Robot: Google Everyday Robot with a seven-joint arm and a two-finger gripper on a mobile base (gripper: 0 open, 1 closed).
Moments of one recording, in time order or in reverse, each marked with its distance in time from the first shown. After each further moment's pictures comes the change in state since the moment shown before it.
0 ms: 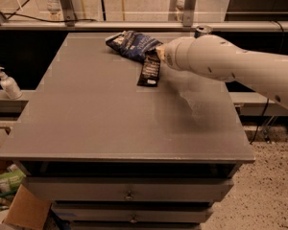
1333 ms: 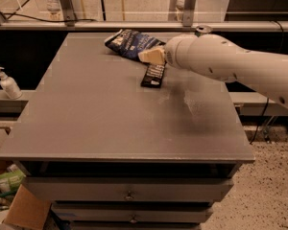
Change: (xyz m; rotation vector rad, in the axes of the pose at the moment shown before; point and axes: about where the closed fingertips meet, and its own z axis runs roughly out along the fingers) arm -0.012 0.000 -0.008 0.020 -0.031 0.018
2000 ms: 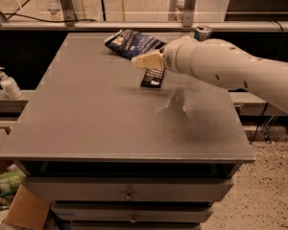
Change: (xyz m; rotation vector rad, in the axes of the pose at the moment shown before) arm -0.004 0.025 -0.021 -0.052 -0.030 0.023
